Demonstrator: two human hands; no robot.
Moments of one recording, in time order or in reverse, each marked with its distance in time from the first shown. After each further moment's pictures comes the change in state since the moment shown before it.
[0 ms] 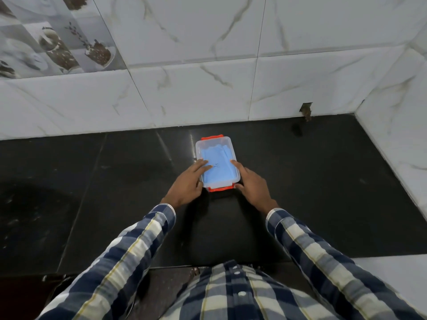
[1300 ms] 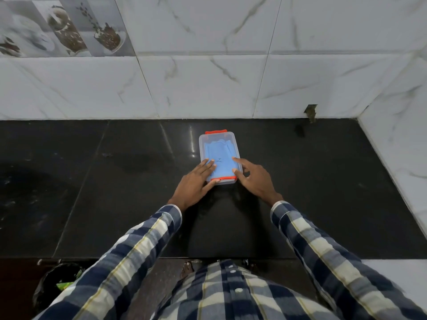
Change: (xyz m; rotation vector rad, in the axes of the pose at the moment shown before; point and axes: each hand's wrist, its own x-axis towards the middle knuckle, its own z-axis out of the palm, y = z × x) left_hand -0.014 0.009 0.029 0.004 0.044 -0.052; right_hand 0.005 -0.006 -0.017 0.175 0.004 0.026
